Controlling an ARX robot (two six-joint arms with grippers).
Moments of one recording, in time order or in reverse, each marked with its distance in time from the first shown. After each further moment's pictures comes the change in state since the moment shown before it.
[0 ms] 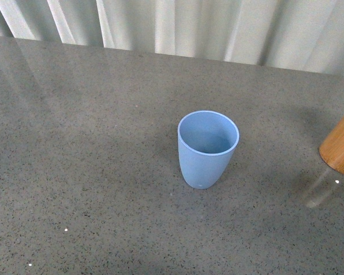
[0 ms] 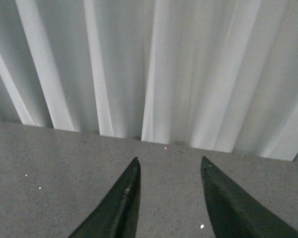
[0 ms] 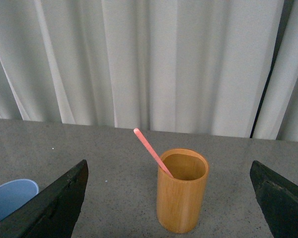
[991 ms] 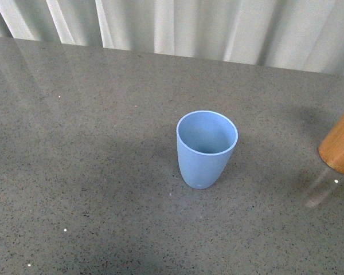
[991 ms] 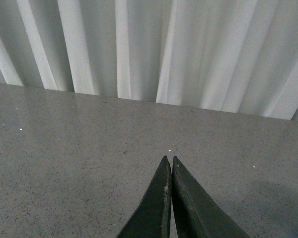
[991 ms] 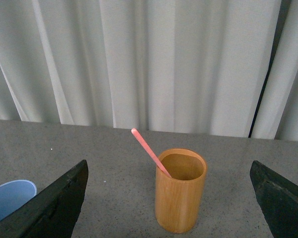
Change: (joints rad) left arm 0.266 -0.606 -0.494 -0.131 0.270 0.014; right arm 0.000 0.000 0.000 0.000 0.000 0.000
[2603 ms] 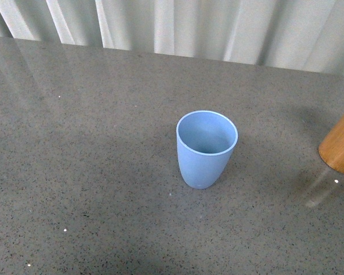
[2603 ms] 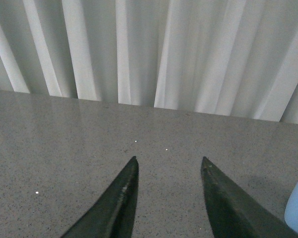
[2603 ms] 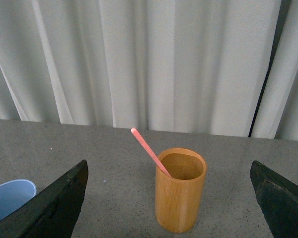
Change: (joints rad) left arm 0.001 -0.715 -0.001 -0.696 0.001 0.001; right arm 0.000 0.000 0.000 0.000 0.000 0.000
